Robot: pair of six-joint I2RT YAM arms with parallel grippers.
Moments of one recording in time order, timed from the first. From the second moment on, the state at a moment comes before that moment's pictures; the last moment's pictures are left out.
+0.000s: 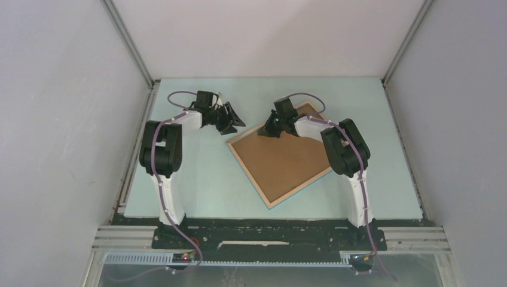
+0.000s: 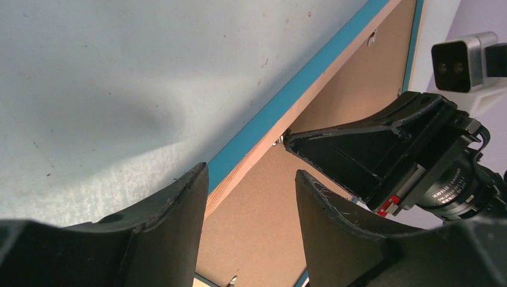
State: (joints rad) left arm -0.17 2.04 1.36 -0.22 0.57 -0.65; right arm 0.50 2.19 1.49 -0.08 -0.26 0.96
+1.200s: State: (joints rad) left arm -0.17 2.04 1.36 -0.19 0.61 -0.67; right arm 0.37 2.04 1.43 -0.07 -0.39 0.95
